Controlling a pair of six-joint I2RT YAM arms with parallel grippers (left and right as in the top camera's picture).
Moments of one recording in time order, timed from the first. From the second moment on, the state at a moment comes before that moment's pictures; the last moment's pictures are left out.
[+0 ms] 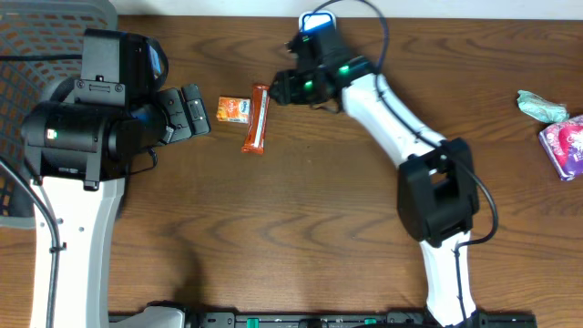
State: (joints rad) left arm -0.13 1.42 1.84 -1.43 -0.04 -0.38; right arm 0.49 2.25 1.89 -0.57 -0.38 0.42
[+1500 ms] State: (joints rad) left arm -0.13 1.42 1.84 -1.43 -0.04 -0.38; right arm 0.71 2.37 1.91 -0.88 0.46 0.20
